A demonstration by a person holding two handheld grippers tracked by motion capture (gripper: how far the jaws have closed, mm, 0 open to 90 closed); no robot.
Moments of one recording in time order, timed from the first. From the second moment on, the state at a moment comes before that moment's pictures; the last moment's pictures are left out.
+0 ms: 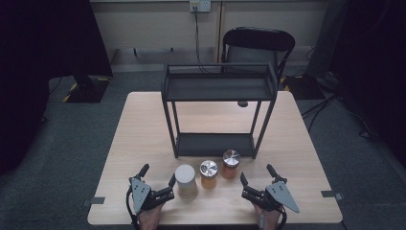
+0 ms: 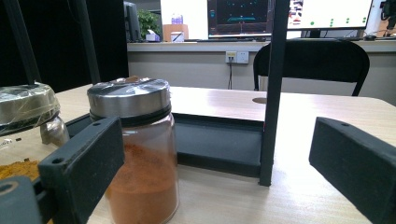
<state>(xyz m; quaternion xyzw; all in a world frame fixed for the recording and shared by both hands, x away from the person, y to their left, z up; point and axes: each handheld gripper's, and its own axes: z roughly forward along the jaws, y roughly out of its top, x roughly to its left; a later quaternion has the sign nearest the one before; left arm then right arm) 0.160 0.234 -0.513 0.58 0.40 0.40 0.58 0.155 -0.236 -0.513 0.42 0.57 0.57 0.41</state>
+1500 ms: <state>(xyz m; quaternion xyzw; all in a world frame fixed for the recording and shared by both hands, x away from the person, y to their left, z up) 0.145 0.241 -0.484 0.57 0.39 0.38 0.61 0.153 -0.235 -0.514 0.42 0.57 0.57 0.41</state>
